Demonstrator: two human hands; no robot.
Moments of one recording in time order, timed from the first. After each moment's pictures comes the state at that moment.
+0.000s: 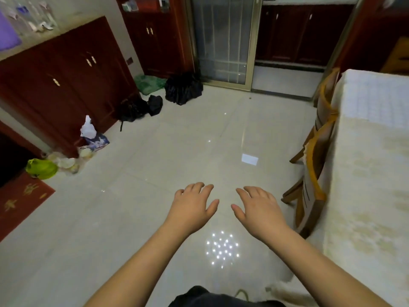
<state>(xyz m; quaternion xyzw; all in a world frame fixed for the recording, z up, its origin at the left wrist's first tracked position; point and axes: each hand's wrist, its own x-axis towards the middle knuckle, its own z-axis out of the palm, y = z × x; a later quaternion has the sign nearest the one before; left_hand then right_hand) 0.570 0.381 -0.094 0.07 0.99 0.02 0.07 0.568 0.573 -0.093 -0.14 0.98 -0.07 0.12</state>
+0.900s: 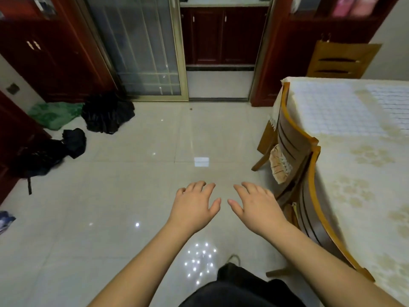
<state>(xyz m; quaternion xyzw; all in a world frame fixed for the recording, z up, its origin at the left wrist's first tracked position) 0.196 0.379 -0.116 0.27 0.96 0.06 0.07 0.259 0.550 -0.099 0.06 0.99 -0.06 0.10</state>
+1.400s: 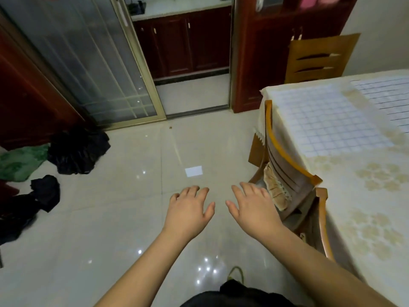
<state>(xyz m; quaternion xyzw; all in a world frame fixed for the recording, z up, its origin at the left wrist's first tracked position) -0.021 0.509 -0.117 0.33 0.94 -0.01 0.07 0.064 0.670 -0.122 0.17 0.98 -0.06 0.06</state>
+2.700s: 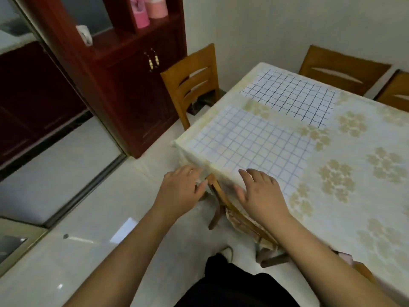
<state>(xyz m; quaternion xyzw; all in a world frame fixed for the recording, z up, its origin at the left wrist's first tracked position) -0.413 0.913 -0.117 0.70 0.70 0.06 0.09 -0.195 0.946 -0.116 0.56 0.83 -0.06 -0.03</state>
